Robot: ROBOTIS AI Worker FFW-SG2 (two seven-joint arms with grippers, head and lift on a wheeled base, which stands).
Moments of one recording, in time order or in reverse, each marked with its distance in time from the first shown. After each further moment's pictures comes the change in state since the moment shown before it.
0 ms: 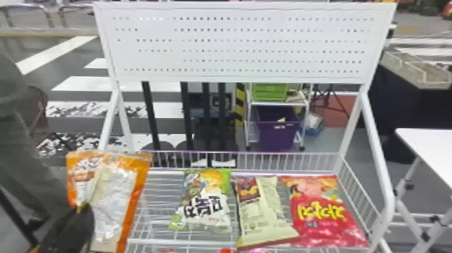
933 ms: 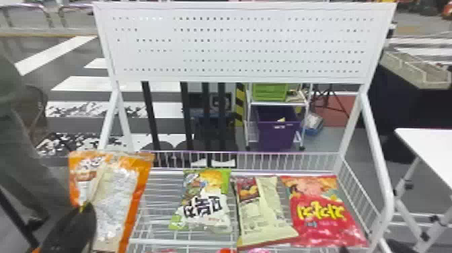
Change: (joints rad) left arm -0.006 0.000 -0.008 0.002 -0.004 0.002 -0.001; right arm -0.209 -0.047 0.089 0.165 -0.007 0.104 -0.059
